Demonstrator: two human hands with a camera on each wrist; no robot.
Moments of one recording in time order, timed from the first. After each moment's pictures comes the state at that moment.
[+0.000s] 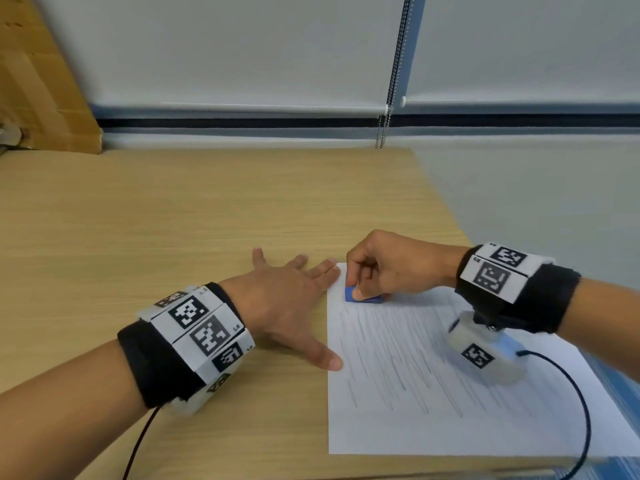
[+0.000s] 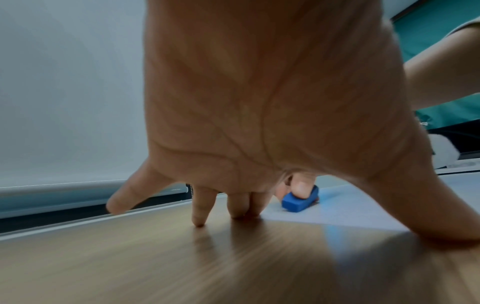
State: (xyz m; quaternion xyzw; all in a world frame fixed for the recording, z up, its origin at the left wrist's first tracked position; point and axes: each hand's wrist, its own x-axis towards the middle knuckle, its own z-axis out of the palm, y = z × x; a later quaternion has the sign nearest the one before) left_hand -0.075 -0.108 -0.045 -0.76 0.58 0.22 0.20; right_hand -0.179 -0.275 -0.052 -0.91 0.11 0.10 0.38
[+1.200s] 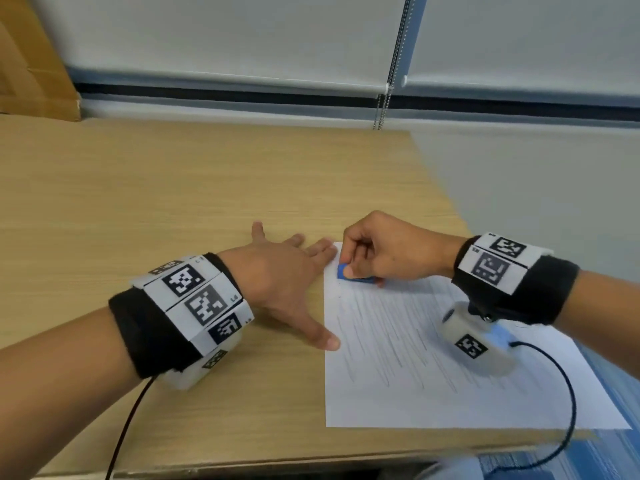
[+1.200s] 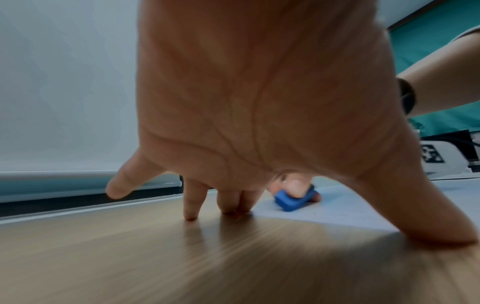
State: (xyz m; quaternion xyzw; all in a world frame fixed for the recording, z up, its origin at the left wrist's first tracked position) left_hand -0.072 -0.113 -0.049 -0.75 0.59 0.20 0.22; right_hand -0.182 -0.260 -0.052 -0.91 0.14 0.07 0.39
